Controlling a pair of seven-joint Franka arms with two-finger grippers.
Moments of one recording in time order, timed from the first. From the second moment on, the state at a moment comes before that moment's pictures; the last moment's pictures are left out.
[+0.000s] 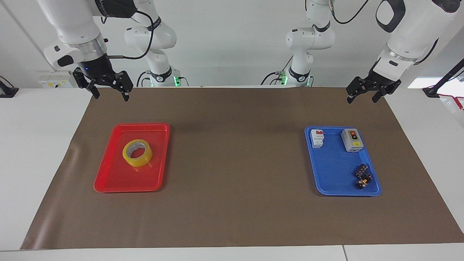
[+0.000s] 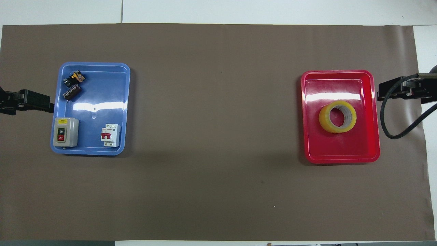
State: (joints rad) left arm -0.06 -0.05 0.02 -1.67 -0.03 1.60 0.00; right arm 0.00 -0.03 0.04 -1.57 -0.05 1.56 0.14
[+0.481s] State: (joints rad) left arm -0.06 -0.05 0.02 -1.67 -0.03 1.60 0.00; right arm 0.01 -0.03 0.06 -1.57 -0.05 1.56 0.14
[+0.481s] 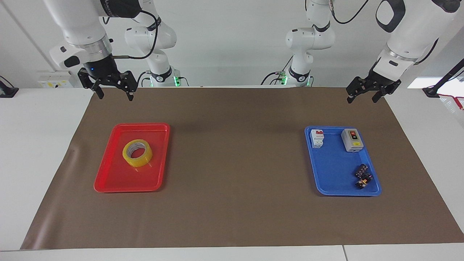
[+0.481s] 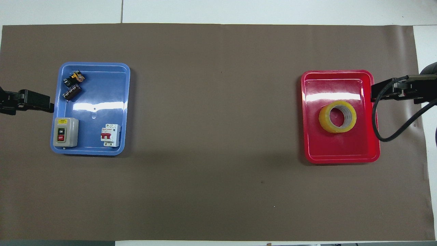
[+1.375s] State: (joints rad) left arm -0.06 -0.05 0.02 -1.67 -0.03 1.60 0.00; right arm -0.01 -0.03 0.08 -1.53 -0.02 1.50 0.14
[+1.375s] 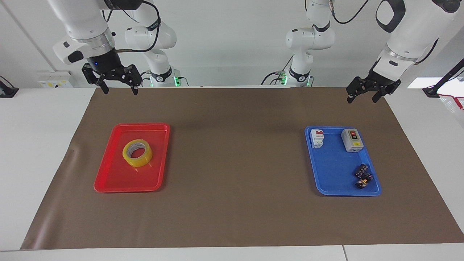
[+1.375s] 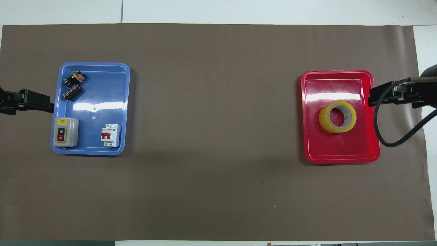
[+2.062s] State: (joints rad) left arm -0.06 -0.05 0.02 -1.67 -0.03 1.60 0.00; right arm -0.01 -0.03 0.08 -1.52 -0.03 1.45 0.14
